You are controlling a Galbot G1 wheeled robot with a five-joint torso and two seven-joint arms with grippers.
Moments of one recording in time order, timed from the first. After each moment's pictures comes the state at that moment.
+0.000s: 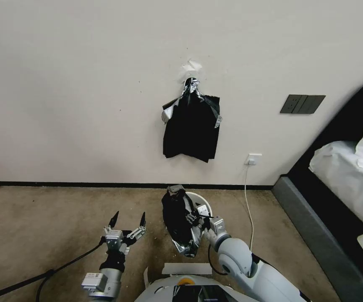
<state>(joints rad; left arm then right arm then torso) 2.01 -1.27 -0.44 -2.31 -0.15 -0.20 -0.17 -1.31 1.03 -0.06 2.11 0.24 -0.40 0.36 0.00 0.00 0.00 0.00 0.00</state>
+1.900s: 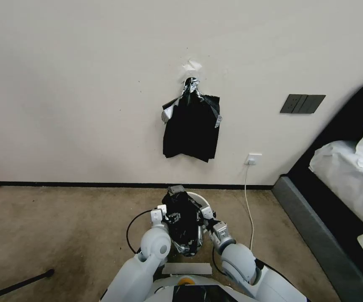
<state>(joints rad) 1.20 -1.34 0.00 -1.98 -0.93 0.68 -1.00 -1.33 0.99 -0.06 2.13 0.26 -0.35 0.36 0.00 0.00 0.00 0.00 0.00</state>
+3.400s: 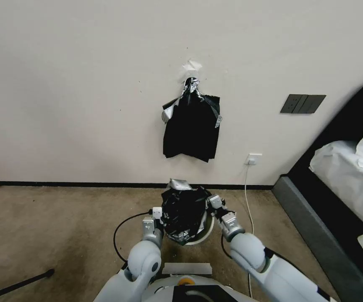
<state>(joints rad) 1.44 -1.18 -0.10 -2.17 -0.38 0.40 -0.38 -1.23 0.78 0.04 2.16 0.27 -0.30 0.37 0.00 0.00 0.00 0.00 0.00</state>
